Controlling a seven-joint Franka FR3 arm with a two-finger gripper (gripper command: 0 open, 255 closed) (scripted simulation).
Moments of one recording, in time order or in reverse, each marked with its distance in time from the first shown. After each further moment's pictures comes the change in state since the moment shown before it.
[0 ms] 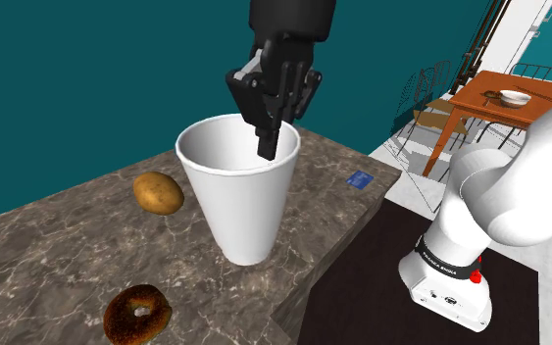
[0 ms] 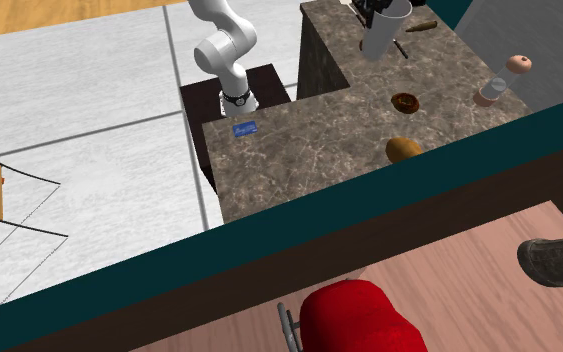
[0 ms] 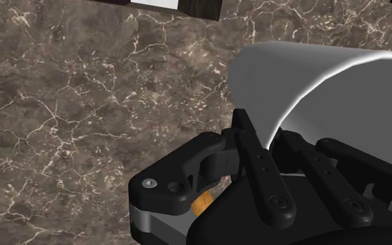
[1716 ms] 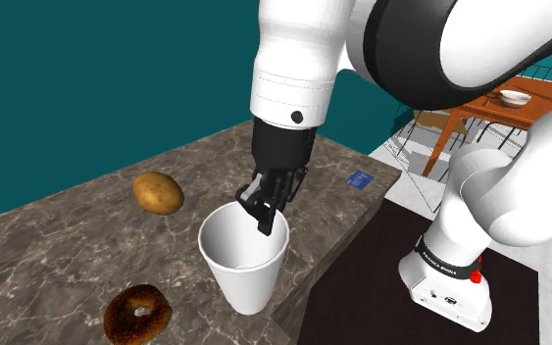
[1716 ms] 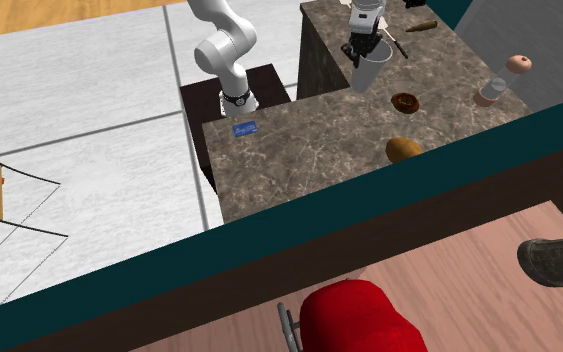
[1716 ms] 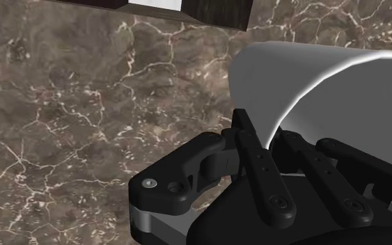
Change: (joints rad) arm 0.019 -0.020 0.037 -0.362 0.041 0.341 -0.046
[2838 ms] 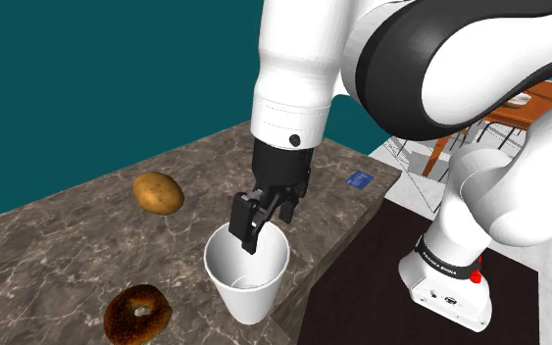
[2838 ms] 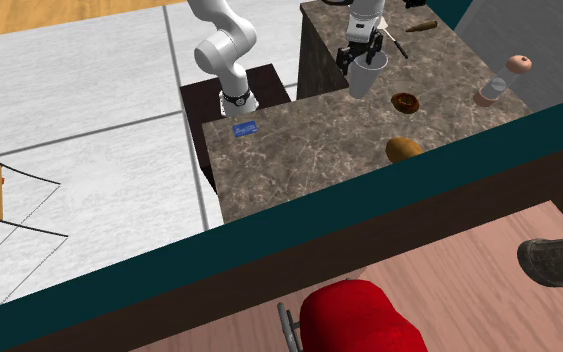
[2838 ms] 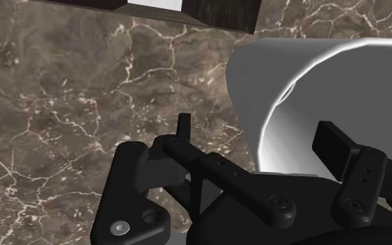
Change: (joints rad) arm 0.003 0.014 0.011 -0.054 0.007 0.068 -0.005
